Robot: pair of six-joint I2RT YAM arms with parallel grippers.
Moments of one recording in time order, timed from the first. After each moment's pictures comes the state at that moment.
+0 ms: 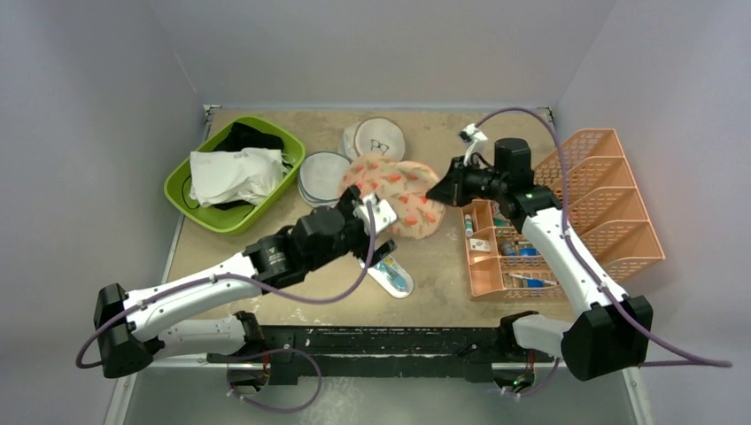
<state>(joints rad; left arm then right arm) -1.00 1.11 0.96 -0.15 -0.18 0.14 0.21 1.20 1.03 -0.37 -0.60 0.26</state>
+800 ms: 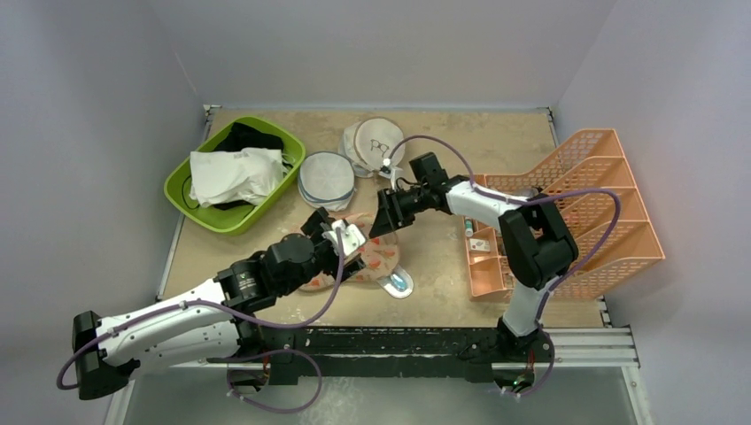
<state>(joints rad) -1.09 0.80 0.66 -0.22 -0.33 0.26 0.51 1.81 1.15 -0.28 -0.87 0.23</state>
